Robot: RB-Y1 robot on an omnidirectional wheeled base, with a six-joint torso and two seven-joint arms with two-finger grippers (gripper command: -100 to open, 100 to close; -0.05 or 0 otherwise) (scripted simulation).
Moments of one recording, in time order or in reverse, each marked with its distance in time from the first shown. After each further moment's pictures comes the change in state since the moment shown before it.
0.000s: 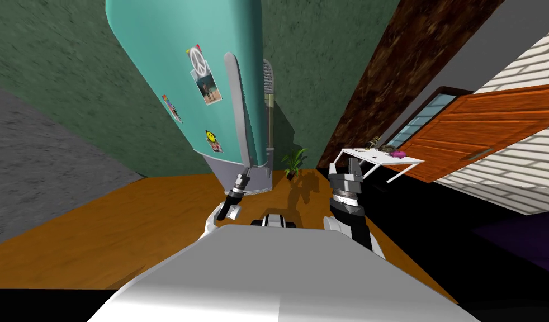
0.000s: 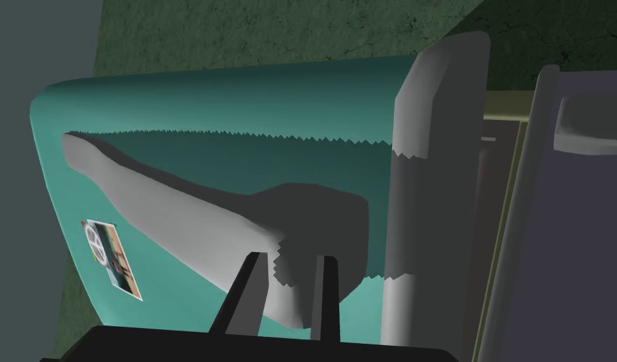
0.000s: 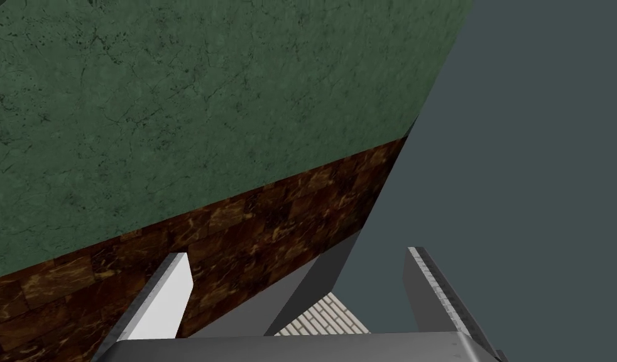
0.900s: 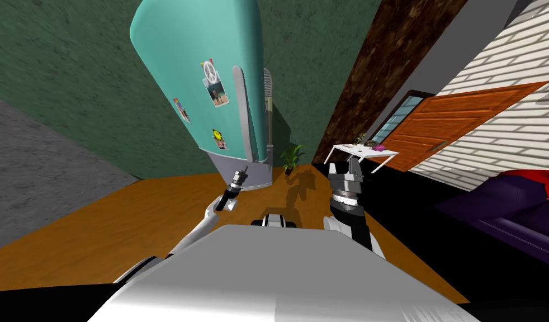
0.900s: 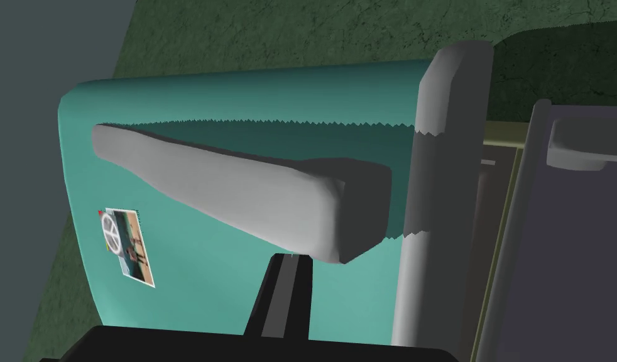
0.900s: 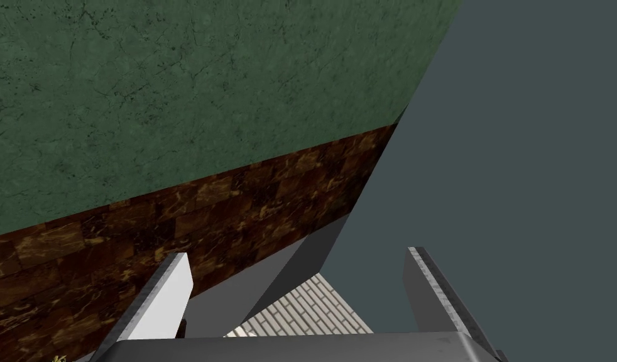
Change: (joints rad) left arm -0.171 0.137 -0.017 0.248 0.071 -0.132 0.118; right arm 0.000 0.000 0.000 0.000 0.000 0.000 0.000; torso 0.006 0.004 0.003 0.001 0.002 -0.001
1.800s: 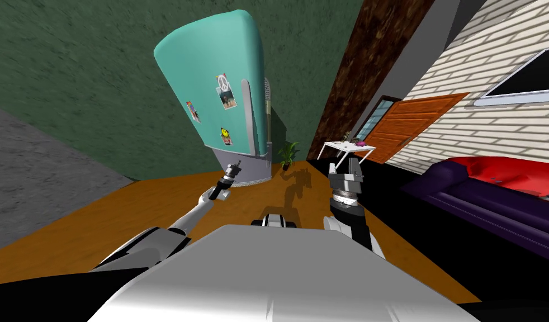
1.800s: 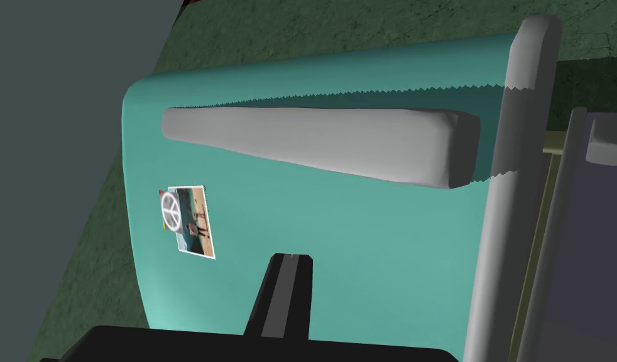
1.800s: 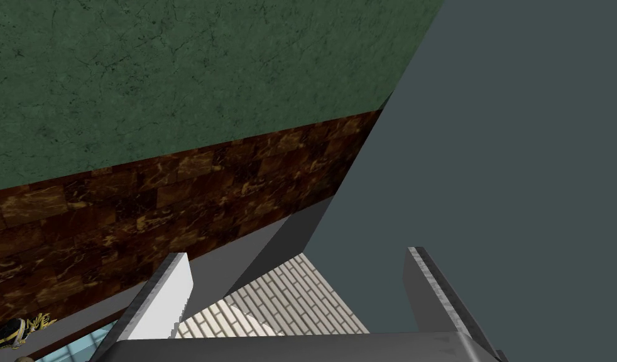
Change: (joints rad) left arm -0.210 0.174 -0.018 0.297 0.087 -0.154 0.148; right arm 0.000 0.000 0.000 0.000 0.000 0.000 0.000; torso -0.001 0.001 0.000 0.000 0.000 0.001
